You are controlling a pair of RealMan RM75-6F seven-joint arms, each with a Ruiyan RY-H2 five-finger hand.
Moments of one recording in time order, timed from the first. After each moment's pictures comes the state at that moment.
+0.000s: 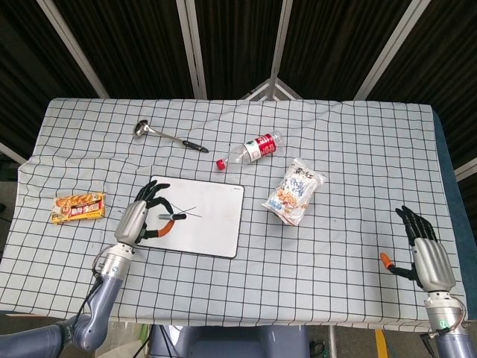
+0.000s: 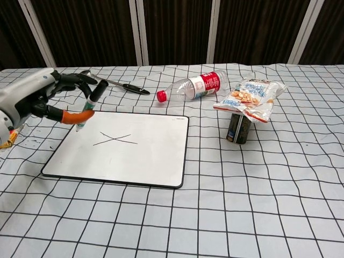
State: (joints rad) left arm -0.51 -1.64 -0.20 -1.50 1.28 1.21 -0.20; right arm 0.13 -1.13 0.10 -1.71 -1.39 1.35 0.18
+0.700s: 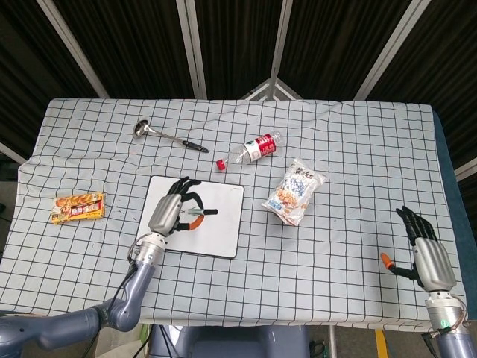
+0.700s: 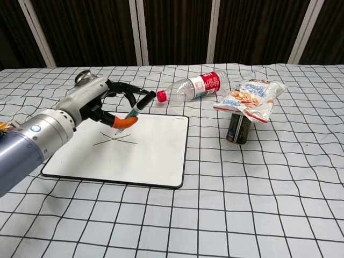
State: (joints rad) left arm -0.65 -1.87 -0.27 -1.28 1.20 1.09 -0.10; right arm 0.13 -1.12 0.10 -1.71 -1.38 1.33 0.20
